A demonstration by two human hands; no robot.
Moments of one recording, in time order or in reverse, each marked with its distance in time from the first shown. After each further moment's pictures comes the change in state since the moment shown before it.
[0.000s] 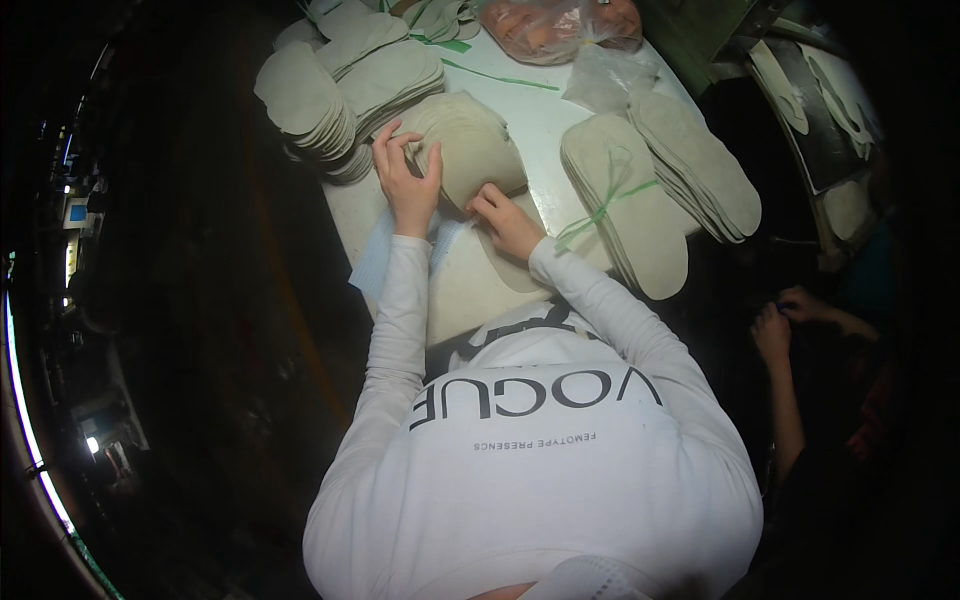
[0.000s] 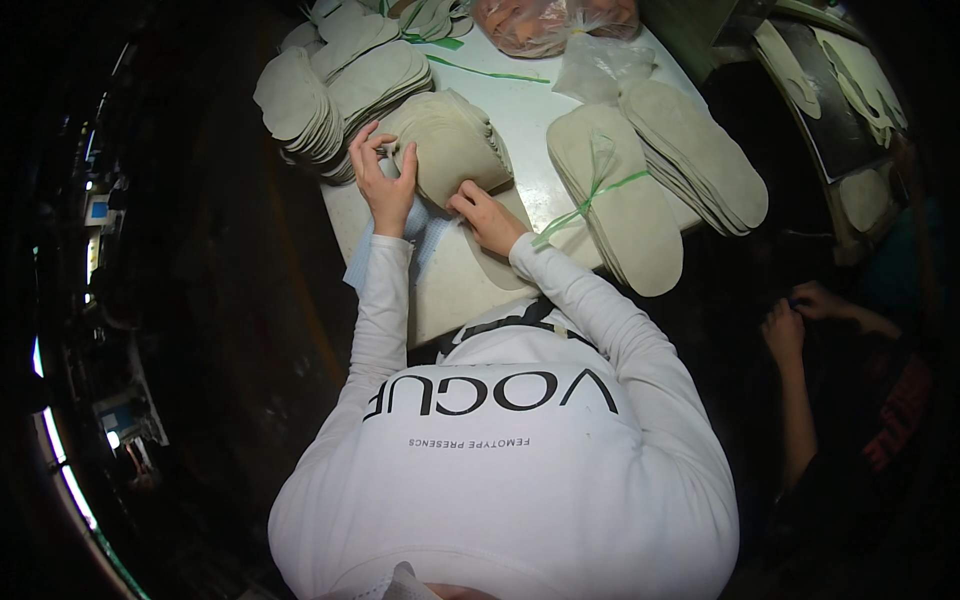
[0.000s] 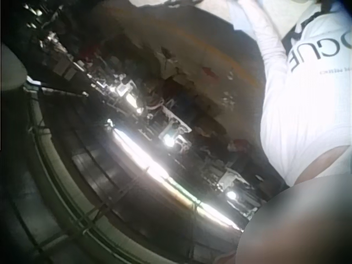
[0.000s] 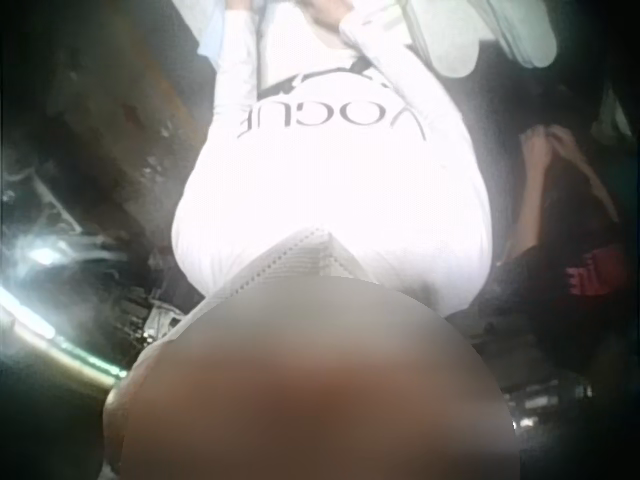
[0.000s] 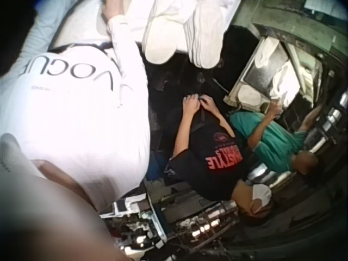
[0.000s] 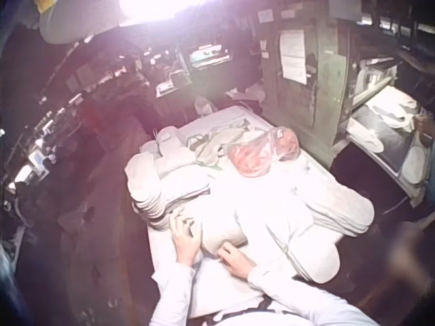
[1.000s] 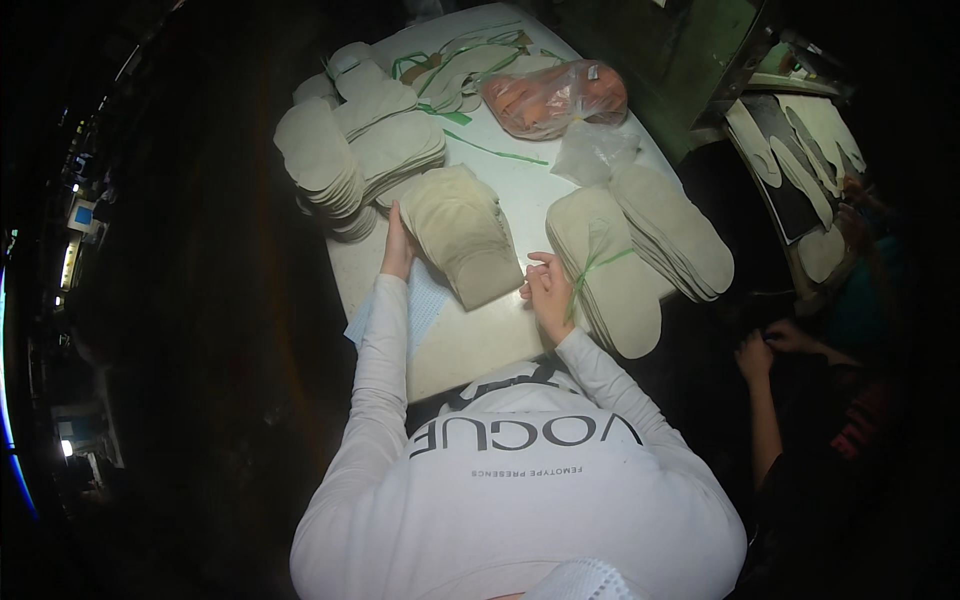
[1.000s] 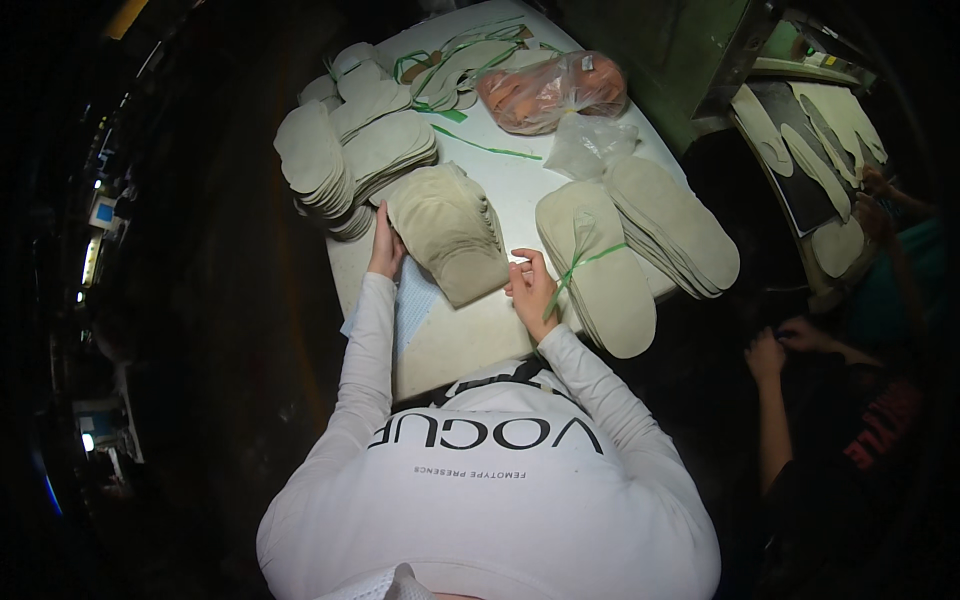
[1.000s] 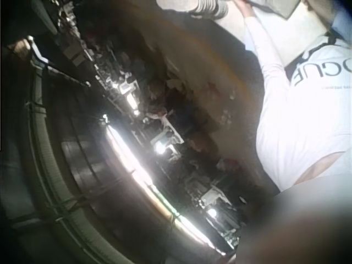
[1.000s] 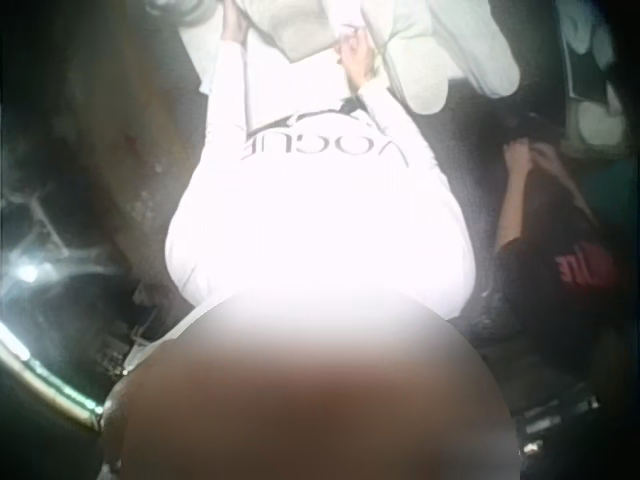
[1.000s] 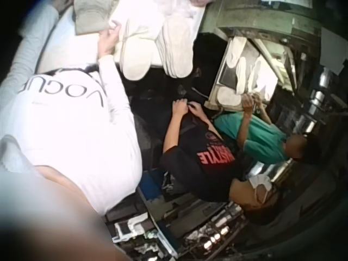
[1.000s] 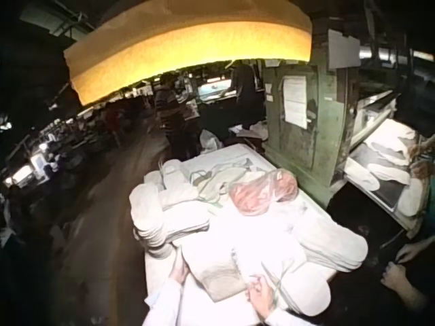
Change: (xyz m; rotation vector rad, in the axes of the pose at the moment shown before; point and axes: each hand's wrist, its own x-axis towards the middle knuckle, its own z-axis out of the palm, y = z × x) left_hand -0.007 -0.091 0.025 -0.886 -0.204 -1.160; right_hand -0.042 -0.022 -0.047 0.432 0.426 0.682
